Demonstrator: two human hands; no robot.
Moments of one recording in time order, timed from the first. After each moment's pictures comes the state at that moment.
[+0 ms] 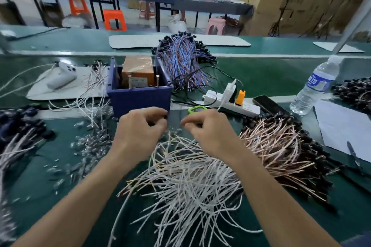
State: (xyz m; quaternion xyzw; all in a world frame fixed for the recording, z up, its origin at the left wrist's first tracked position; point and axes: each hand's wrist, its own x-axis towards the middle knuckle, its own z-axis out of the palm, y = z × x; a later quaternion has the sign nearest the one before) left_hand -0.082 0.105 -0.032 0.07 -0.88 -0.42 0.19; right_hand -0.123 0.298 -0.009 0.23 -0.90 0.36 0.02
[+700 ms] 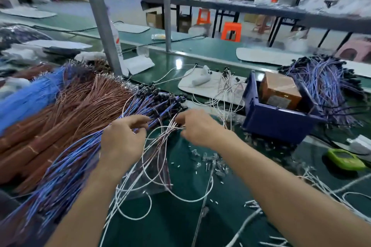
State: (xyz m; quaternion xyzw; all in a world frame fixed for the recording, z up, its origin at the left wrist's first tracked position) left_hand 0.107 -0.120 -0.042 0.45 -0.79 -0.30 0.30; right_hand -0.072 -0.022 -0.018 0.52 -0.83 0.13 -0.16
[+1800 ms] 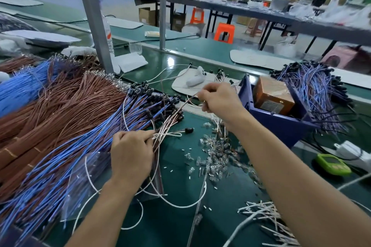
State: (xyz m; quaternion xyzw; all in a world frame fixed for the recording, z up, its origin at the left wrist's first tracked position) left_hand 0.080 -0.102 -0.090 0.39 -0.85 -0.14 0.34; right_hand -0.112 -0.006 0.027 0.32 -0.80 0.48 -0.18
